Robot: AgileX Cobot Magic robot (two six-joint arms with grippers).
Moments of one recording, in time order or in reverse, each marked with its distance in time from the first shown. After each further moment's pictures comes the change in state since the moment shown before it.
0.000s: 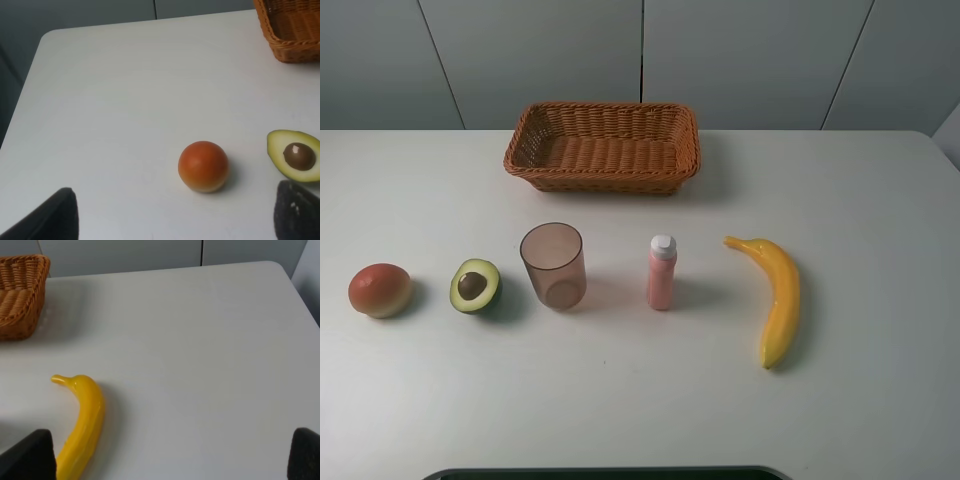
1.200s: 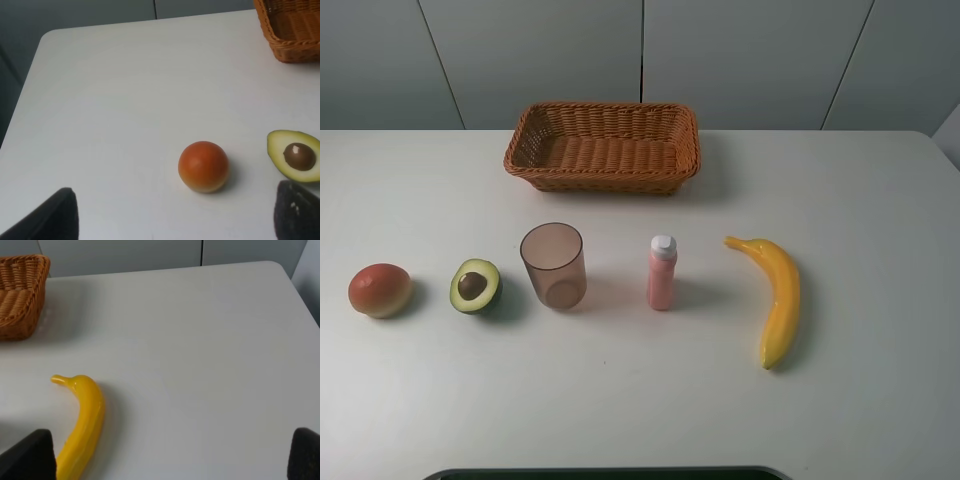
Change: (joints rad) left arm 0.000 0.000 0.000 0.000 0.000 0.000; right arm 0.000 0.000 0.000 0.000 0.000 0.000
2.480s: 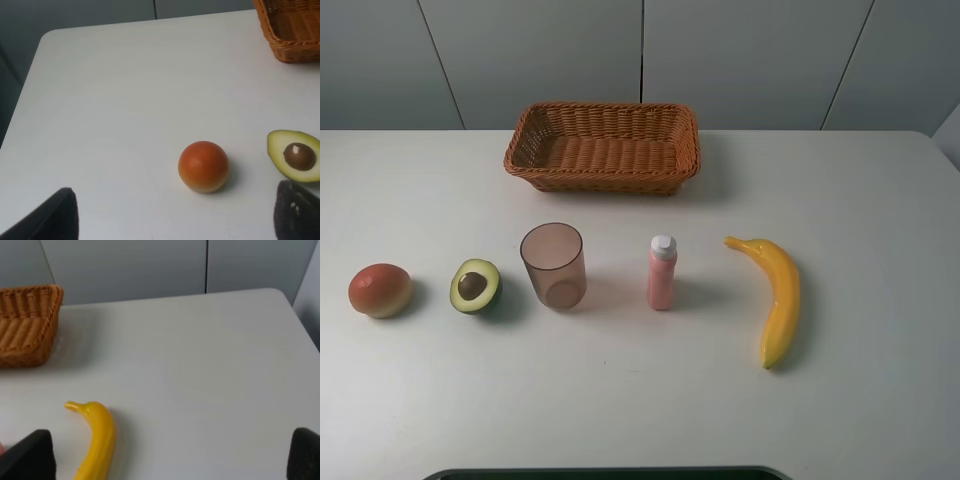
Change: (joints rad) left arm 0.000 0.000 0.000 0.000 0.000 0.000; right arm 0.000 0.083 -0.127 0.024 -0.017 -0.026
